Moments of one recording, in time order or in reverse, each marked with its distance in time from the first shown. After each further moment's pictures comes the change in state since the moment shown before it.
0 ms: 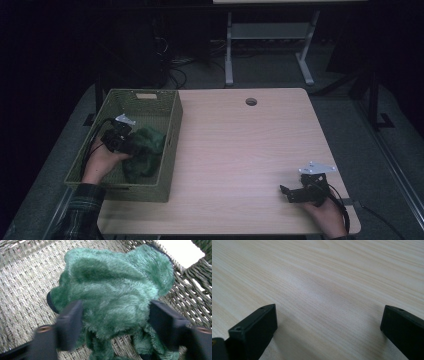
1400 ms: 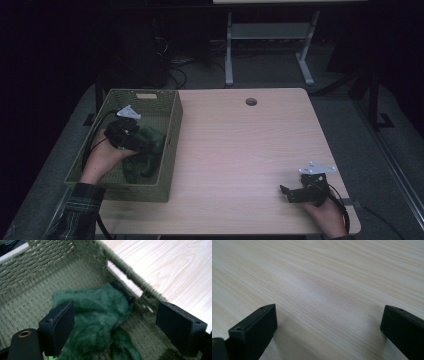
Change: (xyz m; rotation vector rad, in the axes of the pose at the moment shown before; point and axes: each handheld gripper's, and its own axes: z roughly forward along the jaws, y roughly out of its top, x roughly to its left) left arm -0.031 0.026 -0.032 -0.111 -0.030 0.079; right arm 0.000 0.000 0.000 0.000 0.000 0.000
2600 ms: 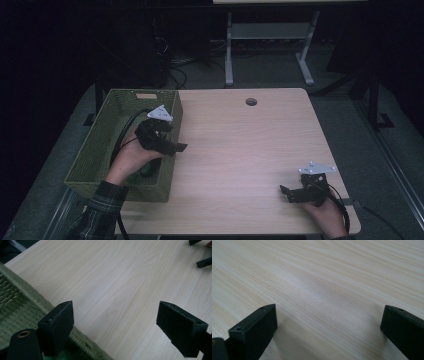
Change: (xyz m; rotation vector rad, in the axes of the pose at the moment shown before) left arm -0.062 0.046 0.015 -0.073 -0.159 0.142; right arm 0.000 0.000 0.000 0.000 0.000 0.001
